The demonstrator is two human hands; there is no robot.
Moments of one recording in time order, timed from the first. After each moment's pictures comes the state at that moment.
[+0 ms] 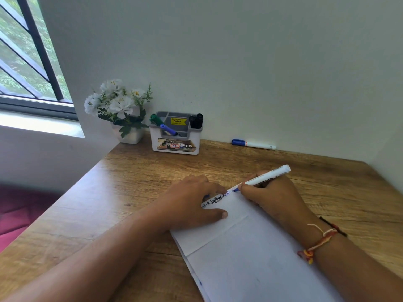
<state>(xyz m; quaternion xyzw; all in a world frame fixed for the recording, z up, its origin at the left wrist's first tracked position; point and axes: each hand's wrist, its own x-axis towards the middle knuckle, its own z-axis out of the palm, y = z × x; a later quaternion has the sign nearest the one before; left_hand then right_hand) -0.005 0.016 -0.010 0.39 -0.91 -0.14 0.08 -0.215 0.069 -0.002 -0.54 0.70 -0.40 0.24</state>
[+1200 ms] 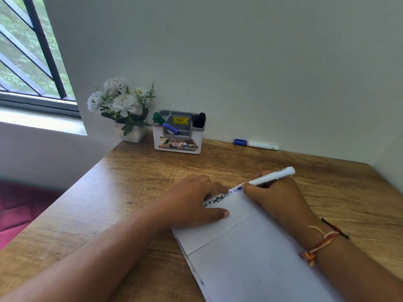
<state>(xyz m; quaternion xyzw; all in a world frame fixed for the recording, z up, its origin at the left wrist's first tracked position) -0.004 0.014 -0.011 0.39 -0.91 -0.15 0.08 -0.216 0.069 -0.005 -0.53 0.72 -0.40 0.22</state>
